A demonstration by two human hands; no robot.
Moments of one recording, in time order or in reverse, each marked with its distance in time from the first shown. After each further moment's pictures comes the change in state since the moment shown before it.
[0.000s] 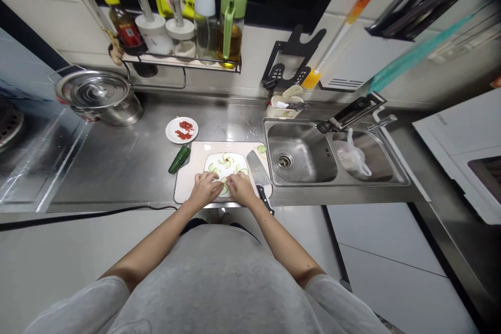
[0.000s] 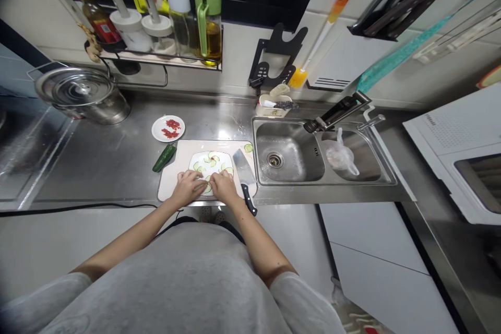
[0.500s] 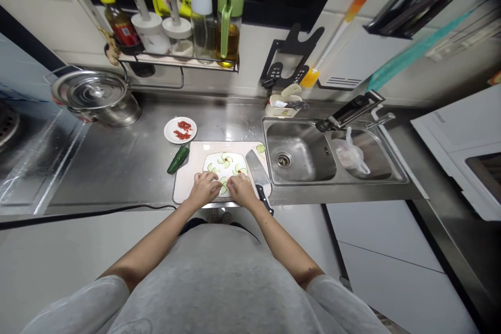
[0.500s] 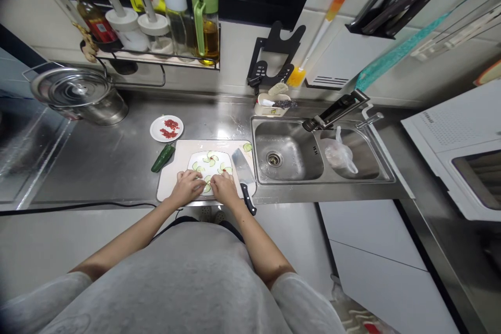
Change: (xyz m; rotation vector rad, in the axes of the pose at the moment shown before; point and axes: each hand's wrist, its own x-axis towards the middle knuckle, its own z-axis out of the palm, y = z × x) left_hand 0.001 -0.002 0.002 -0.003 0.002 0.030; right_hand -0.010 0.003 0.002 -0.024 0.024 0.002
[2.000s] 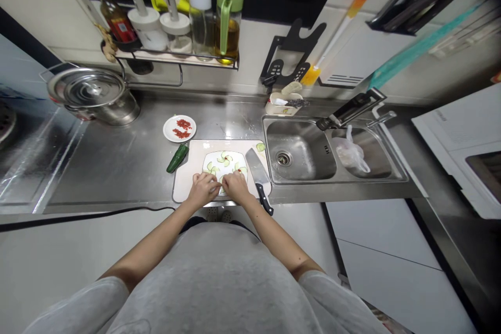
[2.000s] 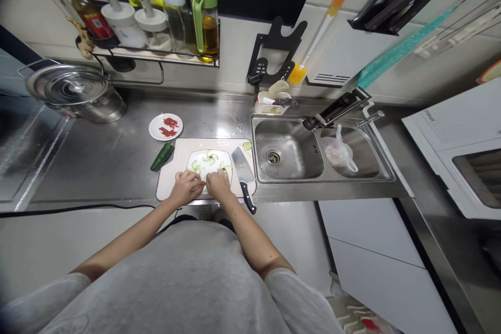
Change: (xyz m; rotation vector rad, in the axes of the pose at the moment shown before) left_hand -0.005 0.003 -0.004 -0.039 0.005 -0.017; right_hand 0.024 -0.017 0.008 -0.161 -0.129 0.059
